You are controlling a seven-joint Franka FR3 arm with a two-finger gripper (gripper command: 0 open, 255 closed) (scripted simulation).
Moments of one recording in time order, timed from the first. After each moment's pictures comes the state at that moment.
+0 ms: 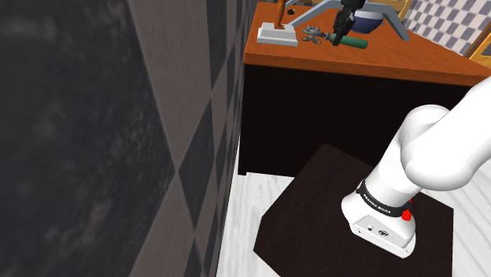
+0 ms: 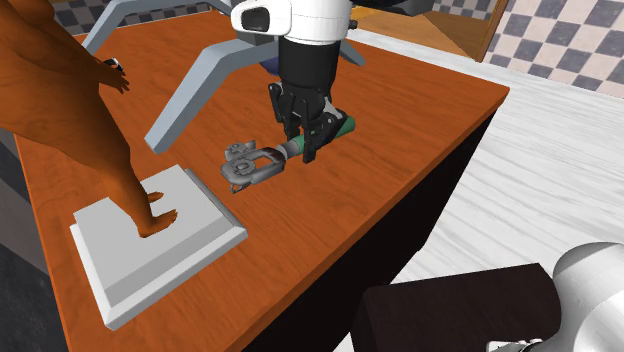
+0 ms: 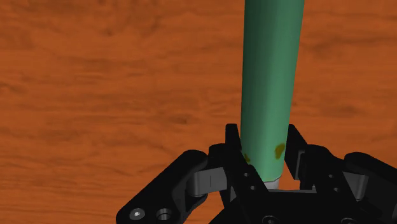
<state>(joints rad) 0.14 -0.35 -0.75 -1.99 -0.15 1.79 -1.19</state>
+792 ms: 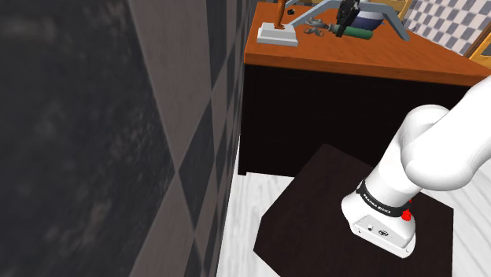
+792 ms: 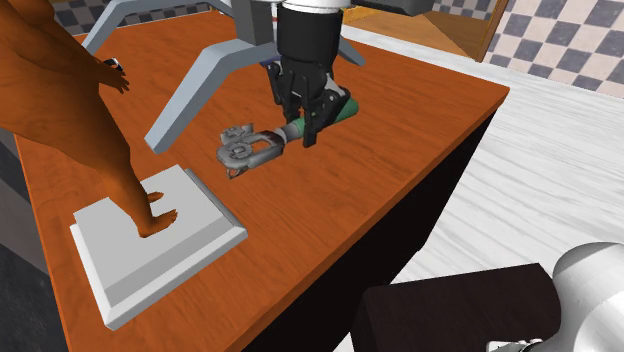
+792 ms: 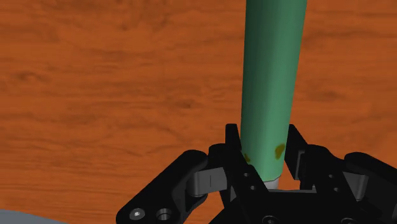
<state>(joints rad) 0.15 -0.34 -0.75 -1.90 -0.14 1.71 -1.19</state>
